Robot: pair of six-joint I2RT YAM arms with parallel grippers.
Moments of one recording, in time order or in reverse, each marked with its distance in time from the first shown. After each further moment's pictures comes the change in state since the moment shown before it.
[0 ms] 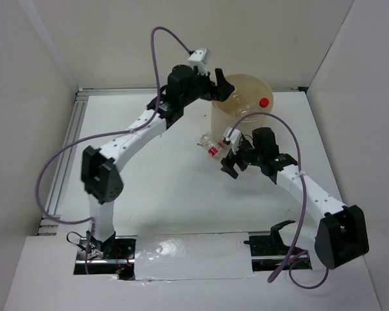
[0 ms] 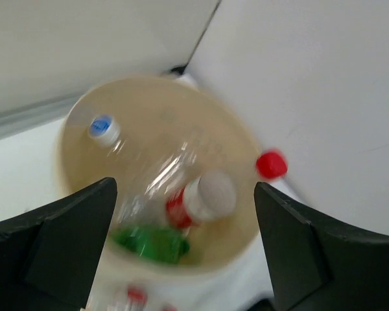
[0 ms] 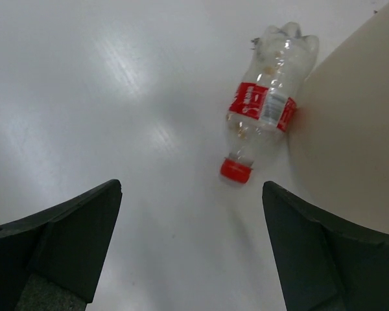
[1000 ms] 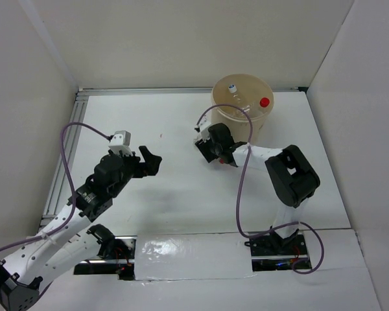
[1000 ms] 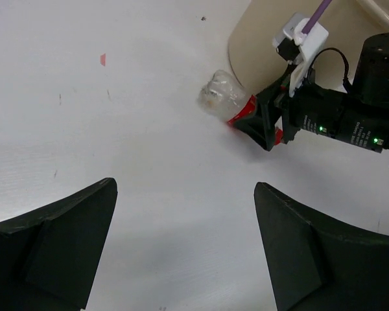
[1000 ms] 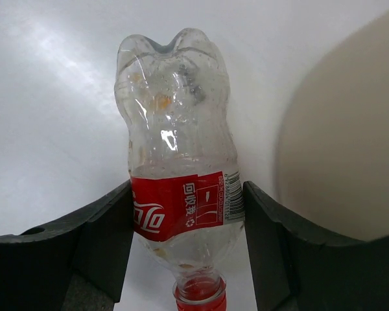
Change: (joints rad) left arm 0.030 -1.342 -1.423 -0.166 -0.420 -0.087; right arm 0.283 0.669 0.242 0.409 0.686 0.335
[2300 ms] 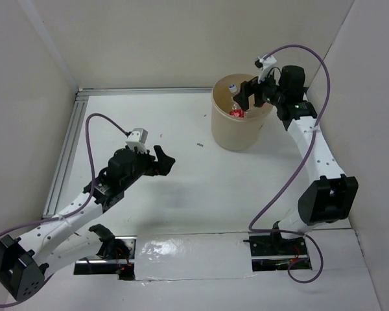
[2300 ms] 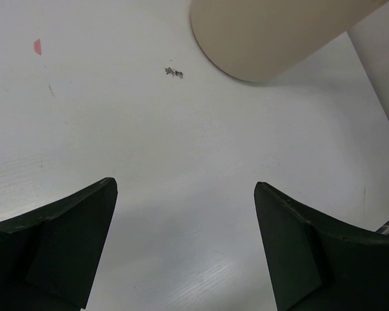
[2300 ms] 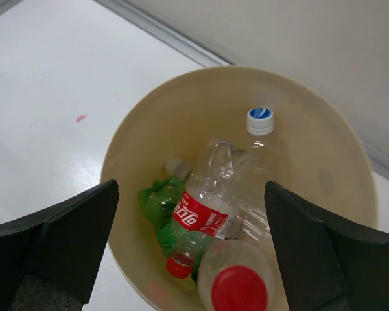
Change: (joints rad) left arm -0.003 0.171 -0.026 0.177 0.145 0.014; right arm -0.479 -0.278 0.455 -0.340 -0.622 -0.004
